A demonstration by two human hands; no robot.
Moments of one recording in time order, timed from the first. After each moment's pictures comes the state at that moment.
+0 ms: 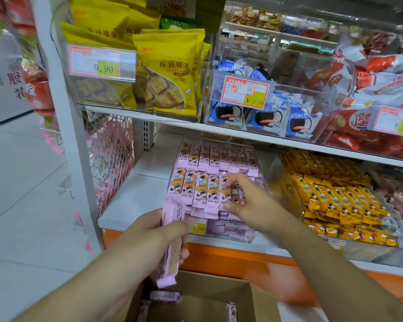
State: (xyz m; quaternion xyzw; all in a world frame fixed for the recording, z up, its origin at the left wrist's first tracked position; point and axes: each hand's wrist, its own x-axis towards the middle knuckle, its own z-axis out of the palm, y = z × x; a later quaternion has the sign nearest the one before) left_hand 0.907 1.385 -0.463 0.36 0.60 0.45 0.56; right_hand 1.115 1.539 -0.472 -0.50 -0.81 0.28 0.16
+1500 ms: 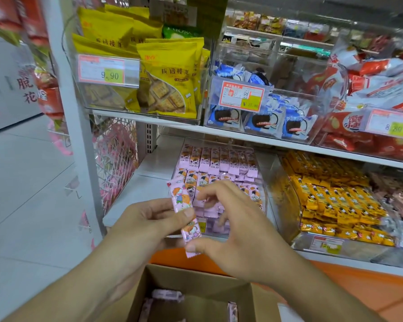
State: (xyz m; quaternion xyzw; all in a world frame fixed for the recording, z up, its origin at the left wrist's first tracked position) left_hand 0.908 1.380 -0.458 0.37 0.52 0.55 0.54; right_hand 1.093 1.442 -0.440 -0.35 -0.88 0.21 0.24
